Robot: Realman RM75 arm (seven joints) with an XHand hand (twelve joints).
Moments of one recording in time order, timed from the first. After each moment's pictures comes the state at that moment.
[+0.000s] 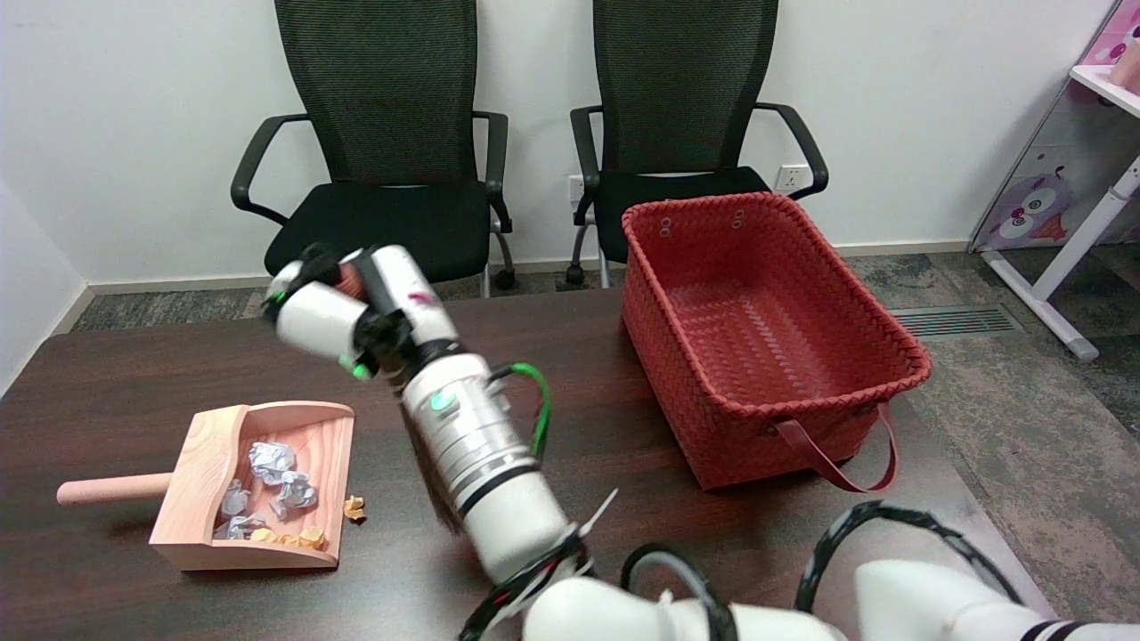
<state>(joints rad) 0.37 -1.61 0.46 -1.42 -1.51 0.95 -0.08</state>
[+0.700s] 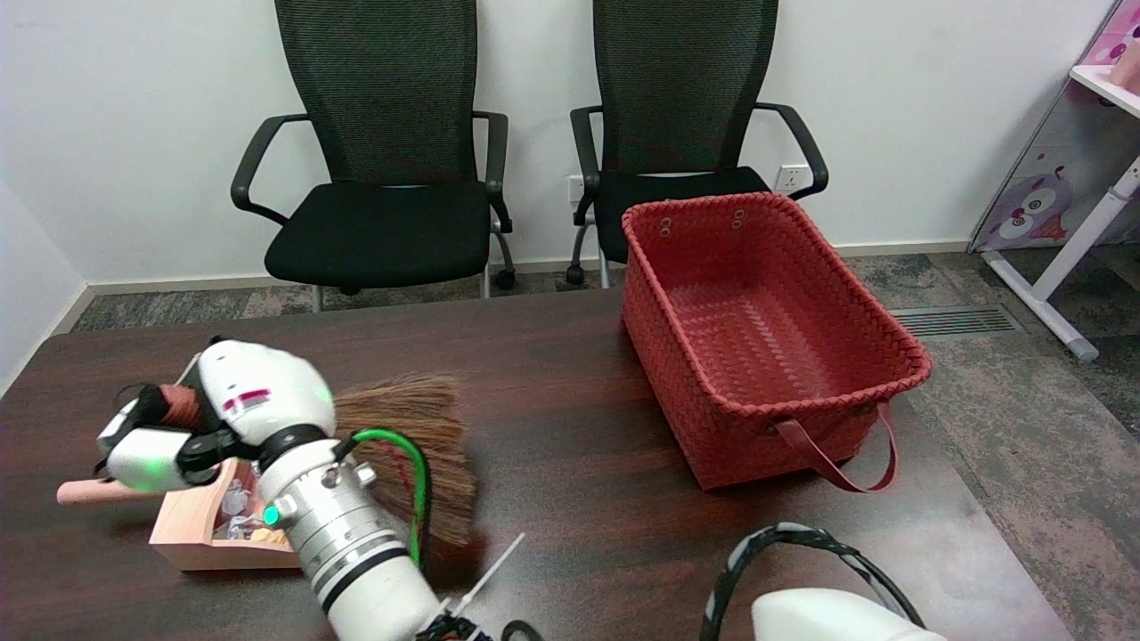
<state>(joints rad) 0.41 -1.90 0.36 -1.01 -1.65 0.92 -0.36</state>
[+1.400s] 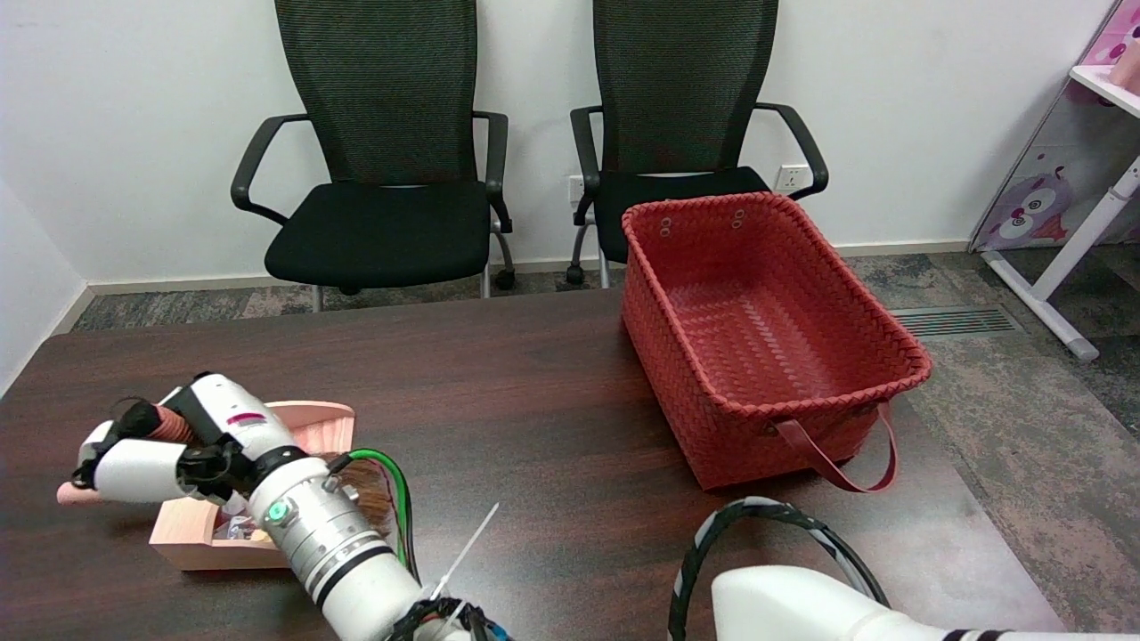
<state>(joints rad) 0.49 -1.99 0.35 -0.63 -1.80 0.83 0.45</state>
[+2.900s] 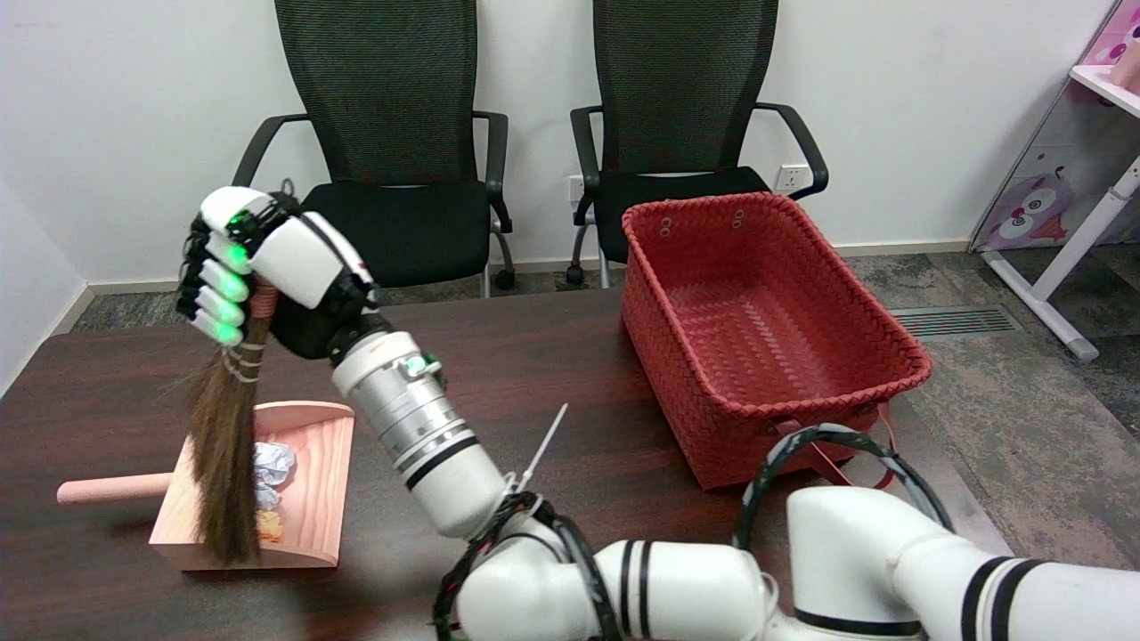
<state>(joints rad) 0.59 -1.71 0.35 -0.97 -1.87 0.98 1.32</state>
